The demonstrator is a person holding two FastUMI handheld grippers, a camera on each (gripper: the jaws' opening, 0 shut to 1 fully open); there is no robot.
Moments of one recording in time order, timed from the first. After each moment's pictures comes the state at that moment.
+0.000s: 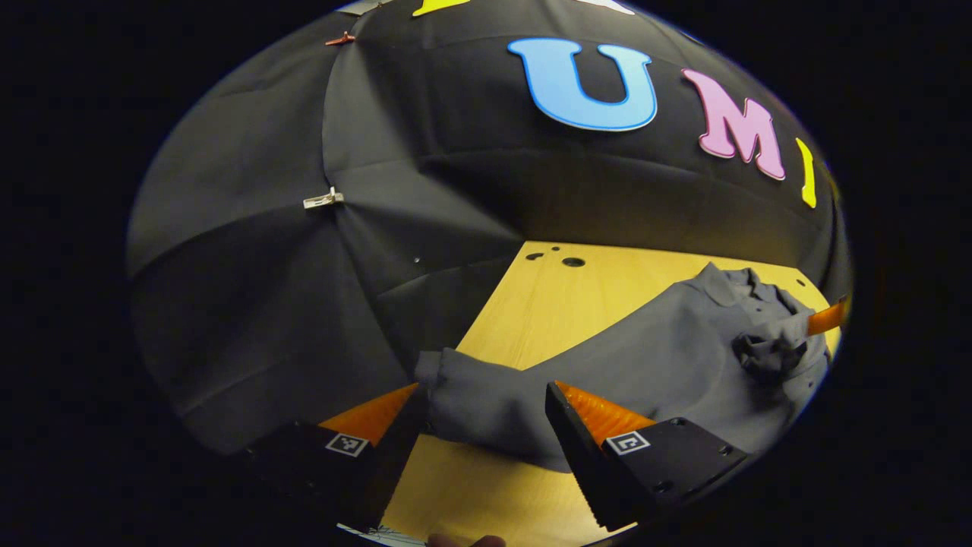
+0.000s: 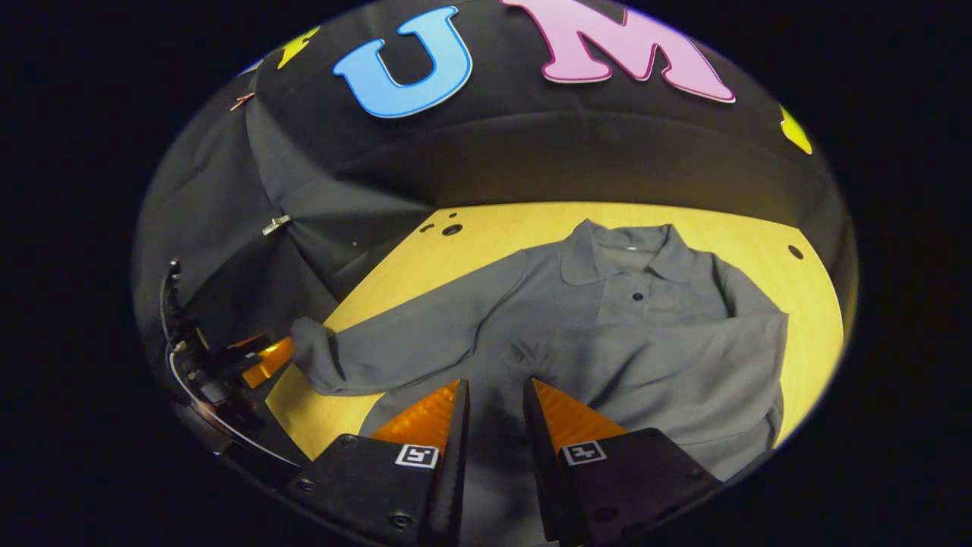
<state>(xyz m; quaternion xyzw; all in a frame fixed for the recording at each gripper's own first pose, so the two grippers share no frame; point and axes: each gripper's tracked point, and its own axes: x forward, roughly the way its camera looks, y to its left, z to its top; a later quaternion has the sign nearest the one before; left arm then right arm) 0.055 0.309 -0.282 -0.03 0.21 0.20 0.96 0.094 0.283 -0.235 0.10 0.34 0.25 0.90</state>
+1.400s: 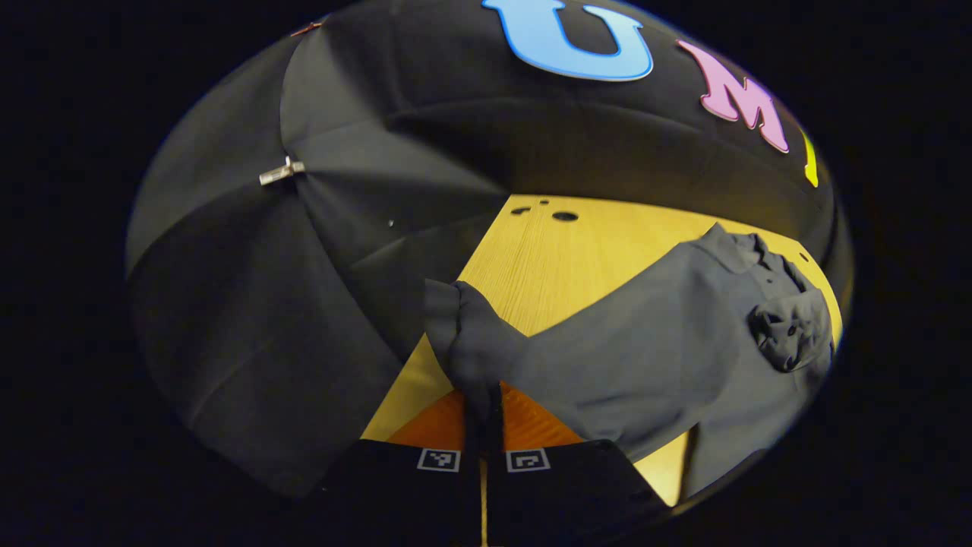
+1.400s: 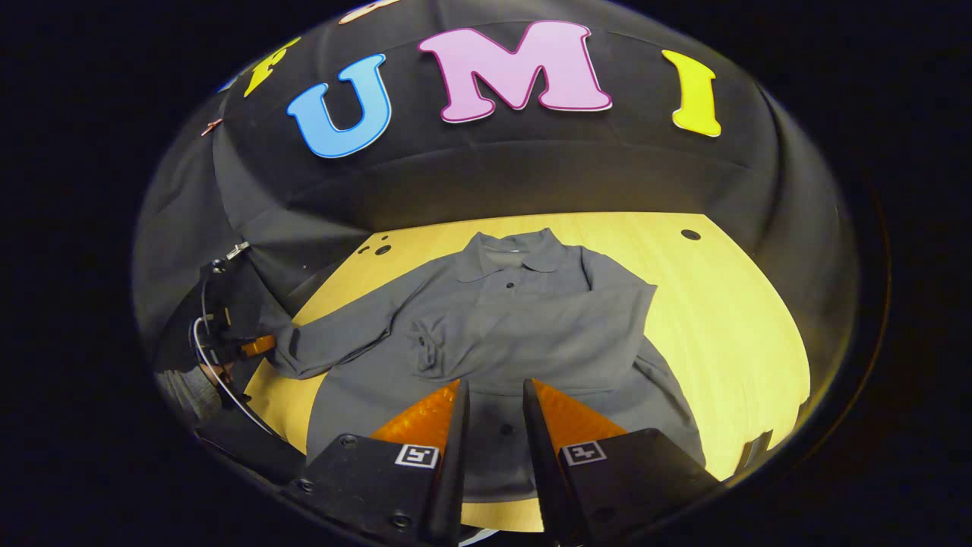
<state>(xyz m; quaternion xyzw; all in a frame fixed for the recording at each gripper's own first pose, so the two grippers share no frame) 0.094 0.275 -0.277 -0.02 0.27 0.15 0.95 0.038 0.126 -0.230 0.12 0.32 0.13 0.93</state>
